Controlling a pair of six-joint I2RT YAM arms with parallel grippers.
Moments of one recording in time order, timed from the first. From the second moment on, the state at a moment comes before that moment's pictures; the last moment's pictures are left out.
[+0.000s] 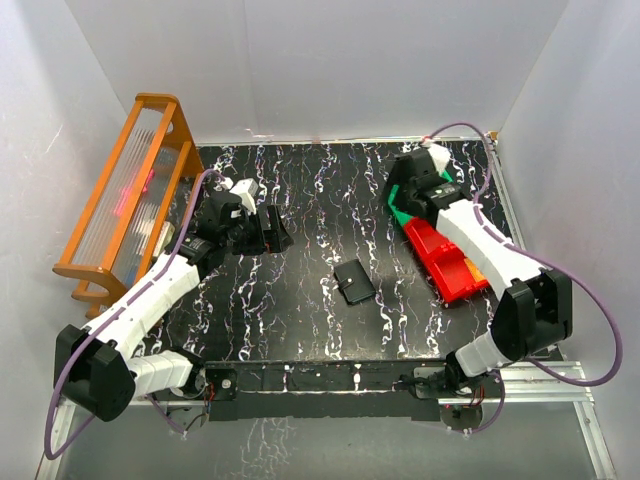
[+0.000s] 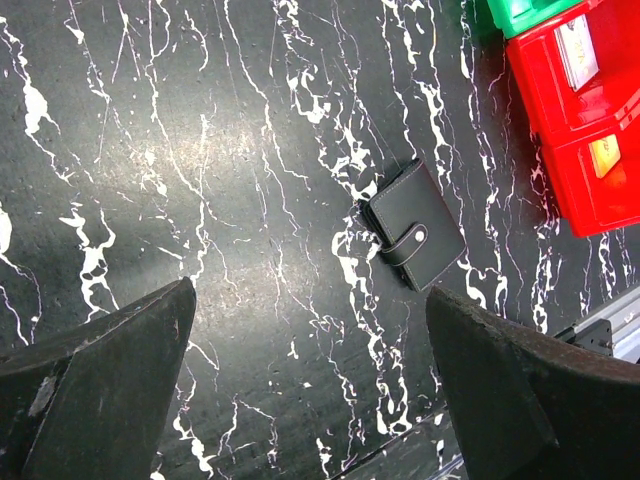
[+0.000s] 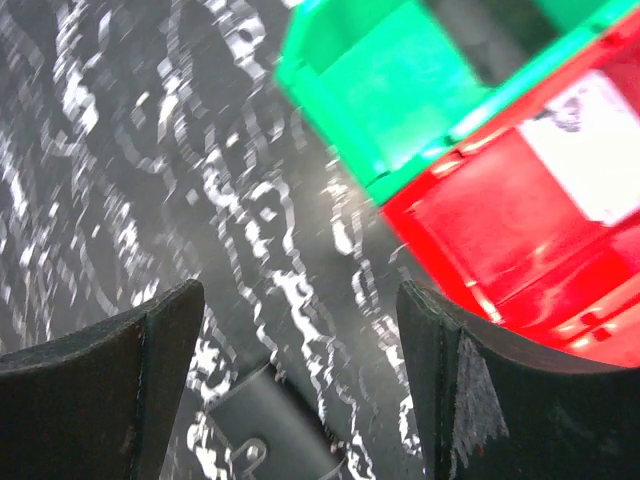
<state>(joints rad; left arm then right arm) -0.46 1.18 0.92 -0.41 0.17 -0.49 0.41 1.48 1.28 -0.58 0.32 0.60</state>
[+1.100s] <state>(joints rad) -0.46 1.18 0.91 -0.40 0.20 -0.52 0.13 1.94 1.49 -0.69 0.23 0.80</state>
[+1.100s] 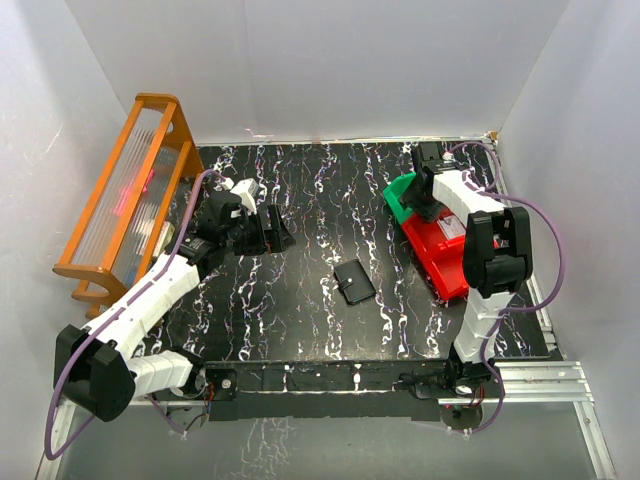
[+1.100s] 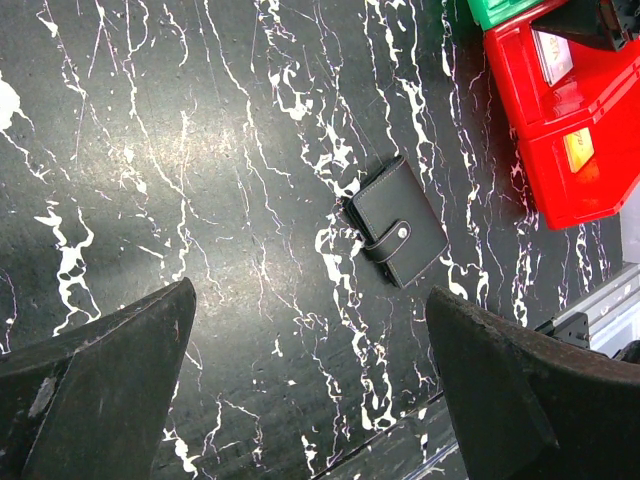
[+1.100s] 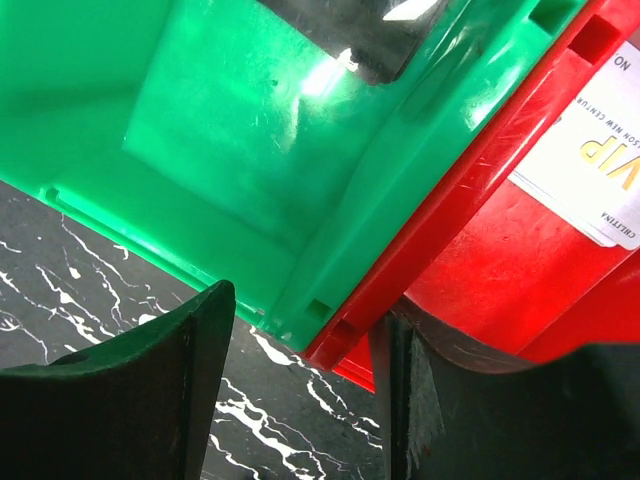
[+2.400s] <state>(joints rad) -0.46 1.16 0.91 -0.41 0.20 -0.53 0.21 1.94 1.55 -0.71 0.34 0.88</state>
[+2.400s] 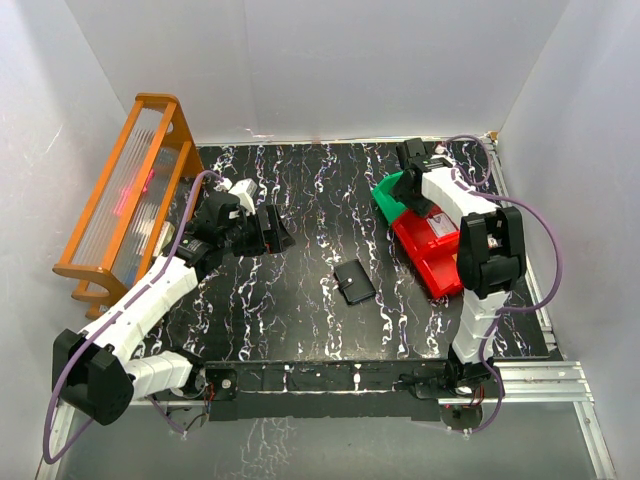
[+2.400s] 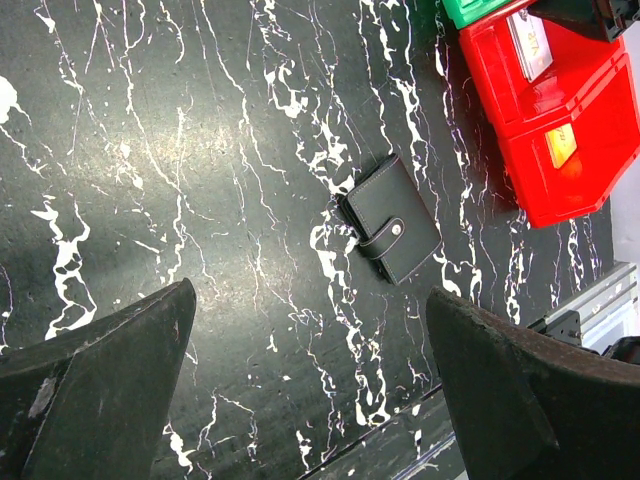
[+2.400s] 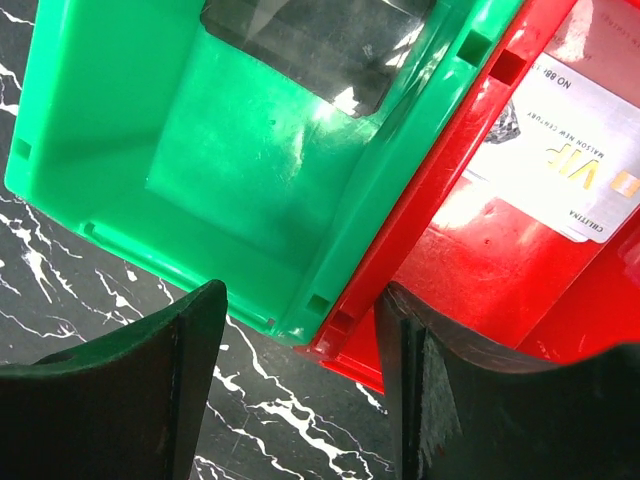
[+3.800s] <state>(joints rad) -0.46 1.16 0.91 -0.41 0.21 -0.54 0.42 2.04 1.57 -0.68 0.27 0.80</state>
